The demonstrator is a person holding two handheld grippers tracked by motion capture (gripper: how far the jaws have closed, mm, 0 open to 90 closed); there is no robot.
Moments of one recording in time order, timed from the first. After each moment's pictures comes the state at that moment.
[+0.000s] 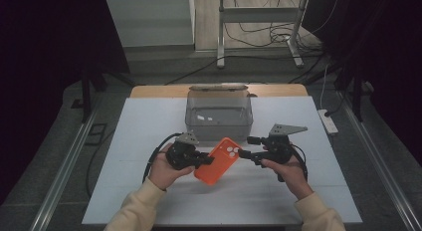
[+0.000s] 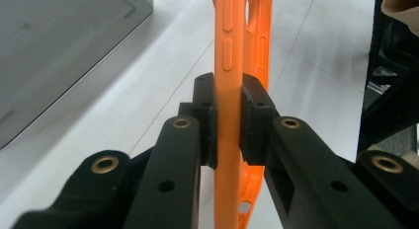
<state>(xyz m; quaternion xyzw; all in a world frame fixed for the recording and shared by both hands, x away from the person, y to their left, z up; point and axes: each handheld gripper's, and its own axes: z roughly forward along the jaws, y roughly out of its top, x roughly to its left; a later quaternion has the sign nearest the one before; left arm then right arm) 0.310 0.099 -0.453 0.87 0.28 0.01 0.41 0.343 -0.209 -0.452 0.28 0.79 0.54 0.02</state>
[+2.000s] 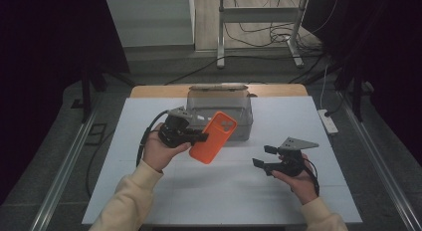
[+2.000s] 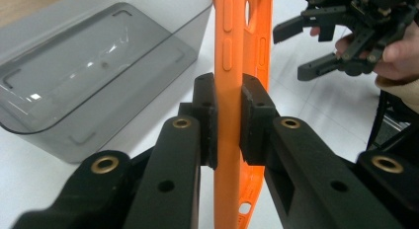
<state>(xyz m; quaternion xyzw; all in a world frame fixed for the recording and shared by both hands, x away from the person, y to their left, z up) 0.335 0.115 -0.392 0.84 0.34 0.04 0.42 0.327 -0.248 -0.489 0.32 0.80 0.49 0.10</state>
